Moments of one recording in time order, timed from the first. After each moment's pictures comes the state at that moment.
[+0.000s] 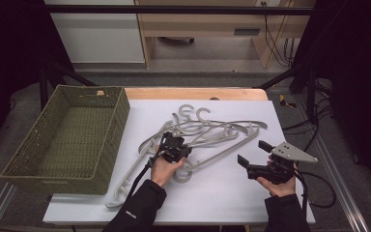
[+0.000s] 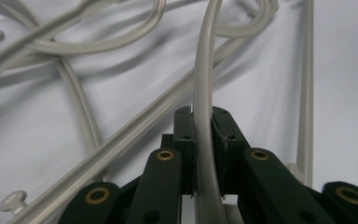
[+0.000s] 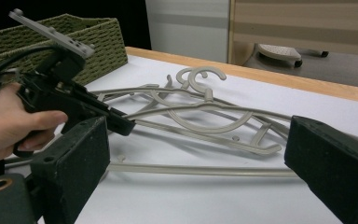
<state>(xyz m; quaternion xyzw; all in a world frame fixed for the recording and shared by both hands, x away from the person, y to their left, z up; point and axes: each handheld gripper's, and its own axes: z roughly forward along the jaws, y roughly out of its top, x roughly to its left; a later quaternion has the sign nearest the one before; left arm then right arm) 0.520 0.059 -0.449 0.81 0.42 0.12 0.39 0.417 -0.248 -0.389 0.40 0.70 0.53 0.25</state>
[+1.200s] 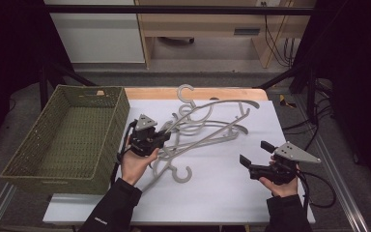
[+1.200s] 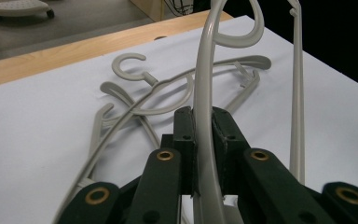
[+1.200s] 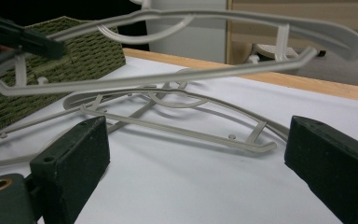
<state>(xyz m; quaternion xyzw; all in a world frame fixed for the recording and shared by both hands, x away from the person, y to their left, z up) 0.485 0.134 -0.355 0.77 0.40 0.19 0.46 0.416 -0.253 -0.389 0.41 0.70 0.54 0.25</state>
